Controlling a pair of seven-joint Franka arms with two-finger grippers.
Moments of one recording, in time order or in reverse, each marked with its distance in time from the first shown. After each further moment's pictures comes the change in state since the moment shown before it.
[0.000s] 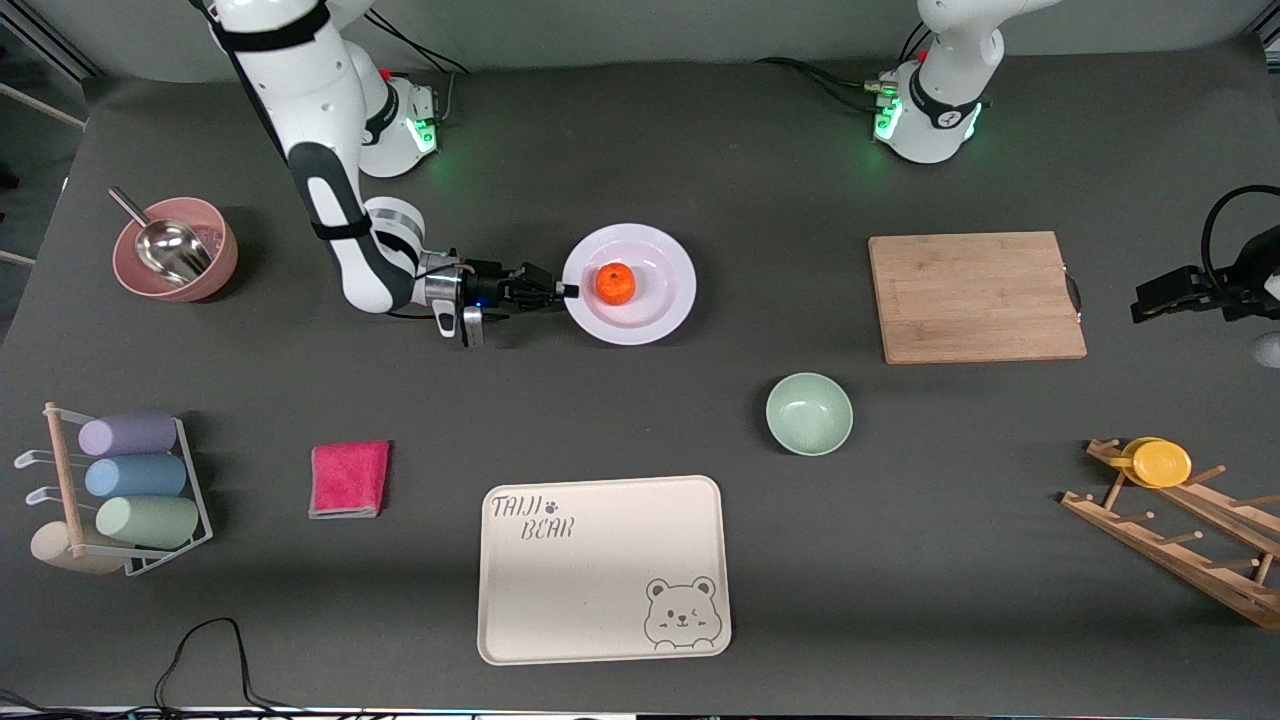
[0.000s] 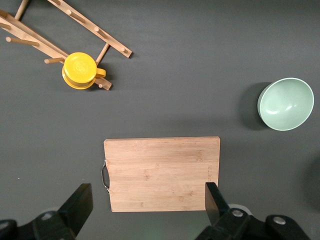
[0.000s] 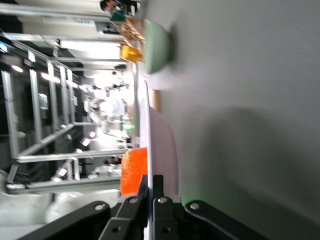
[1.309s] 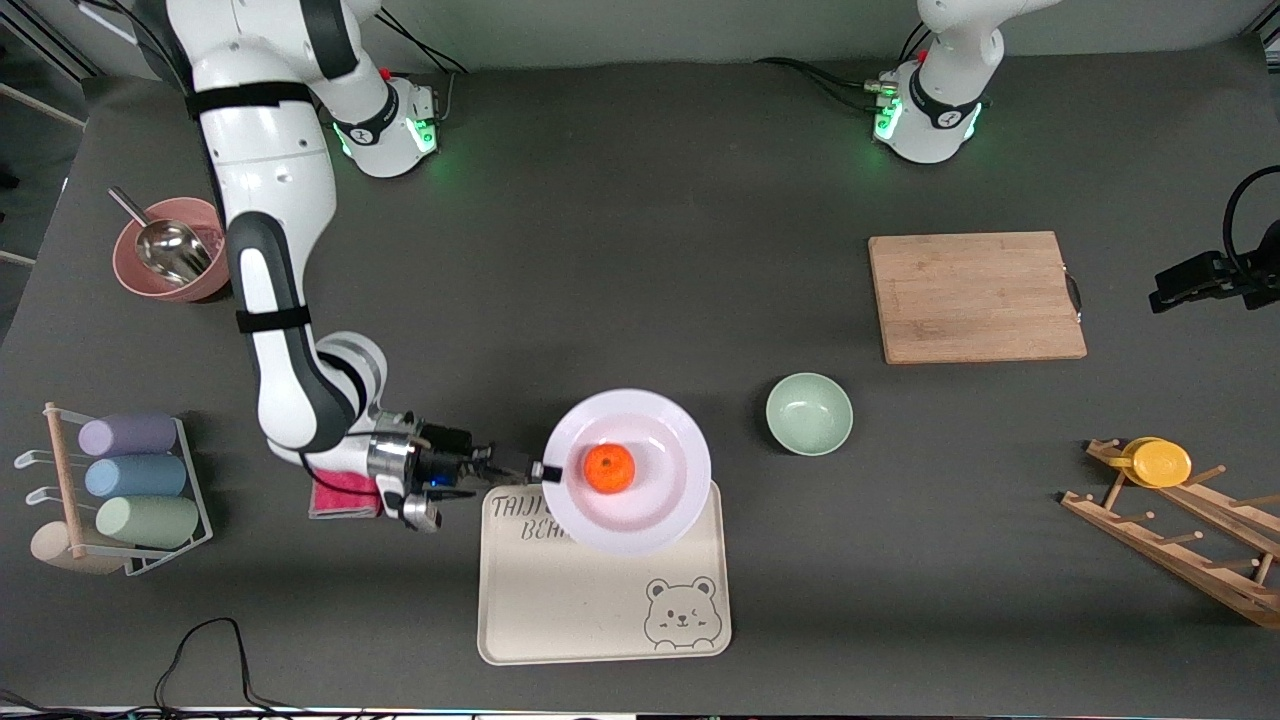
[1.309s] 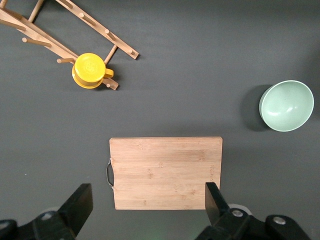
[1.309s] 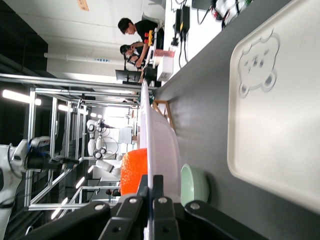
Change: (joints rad) left arm -0.001 -0.030 0.018 0.011 0.000 -0.016 0.005; right arm -0.209 0.445 -0.027 0.969 -0.119 0.062 0.442
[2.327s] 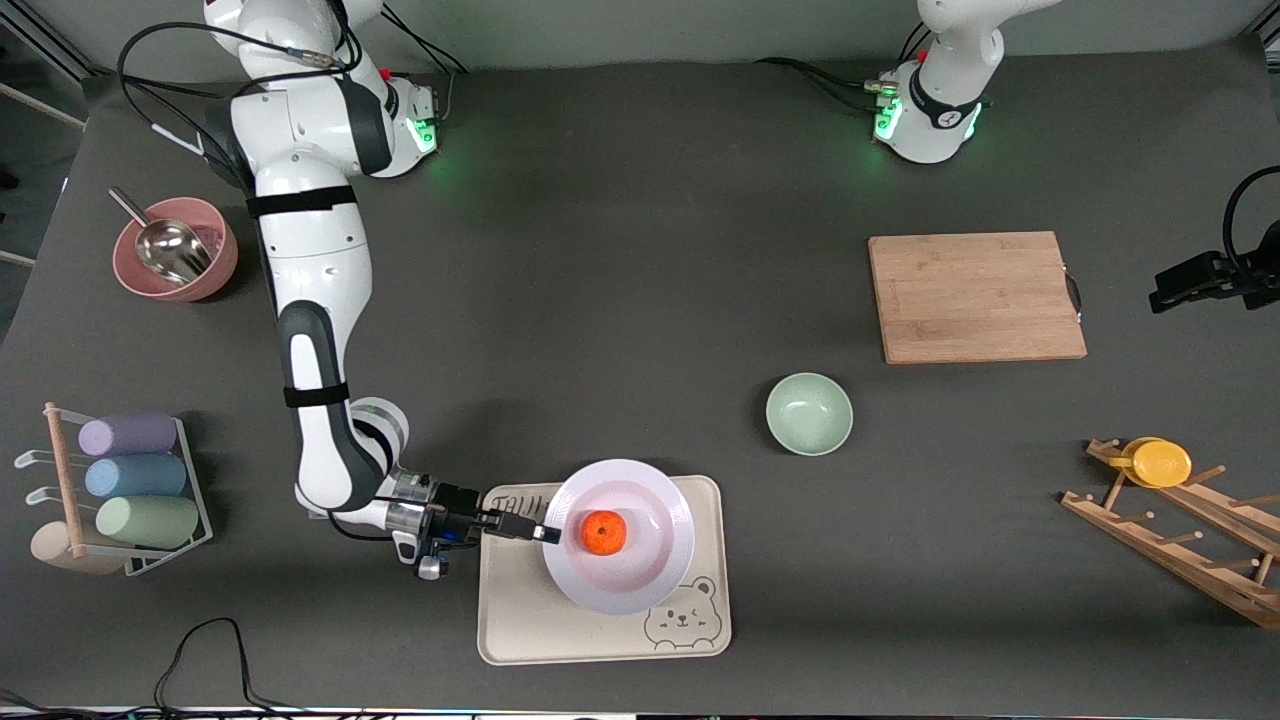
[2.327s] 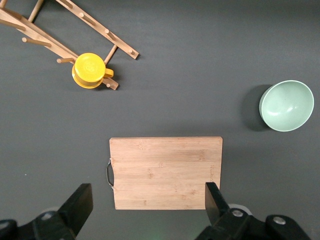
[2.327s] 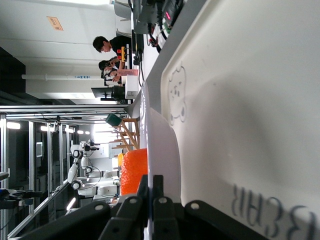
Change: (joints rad) left arm 0.000 0.001 0.000 0.000 0.000 0.000 0.000; right arm -0.056 0.325 0.004 0.291 0.037 0.045 0.055
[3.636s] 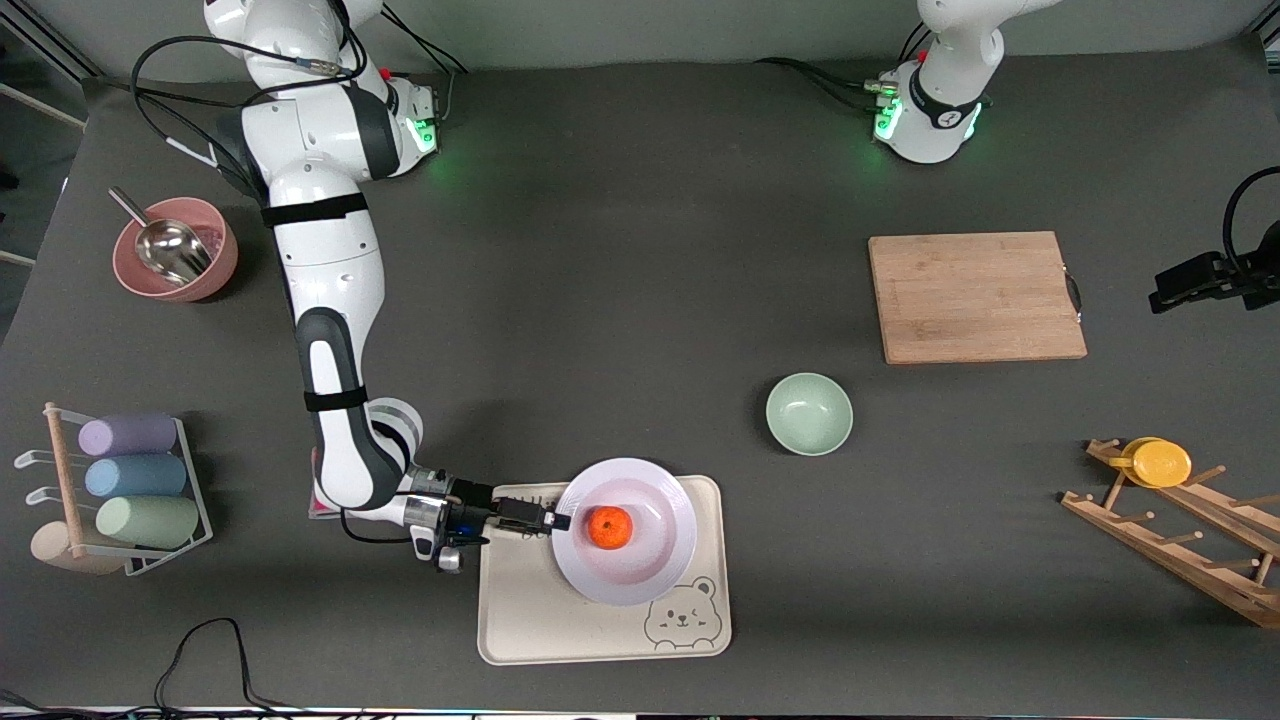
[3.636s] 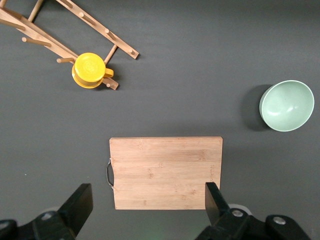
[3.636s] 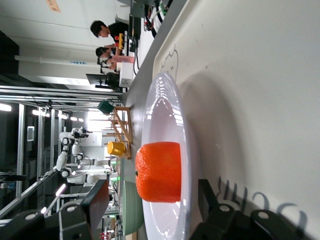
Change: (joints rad) left arm 0.000 0.001 0.000 0.000 0.000 0.000 0.000; right arm 0.007 0.020 0.009 0.020 -0.049 0.001 -0.042
